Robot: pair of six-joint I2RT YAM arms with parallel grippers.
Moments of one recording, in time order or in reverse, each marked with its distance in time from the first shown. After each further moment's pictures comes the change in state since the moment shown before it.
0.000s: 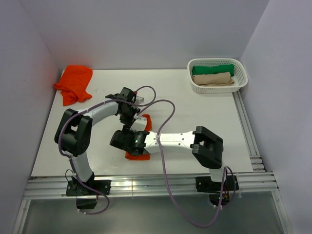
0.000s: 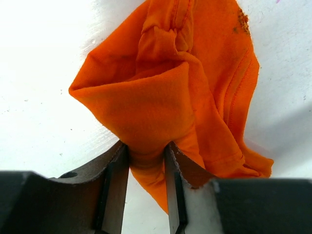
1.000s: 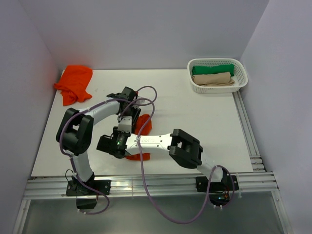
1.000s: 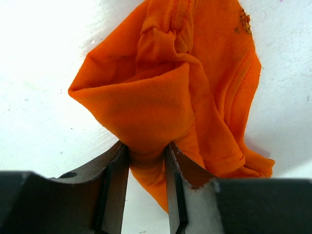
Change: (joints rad) left arm -0.019 0.019 0.033 -0.035 -0.026 -0.003; right arm 0.051 0.298 0.382 -0.264 0.289 -0.134
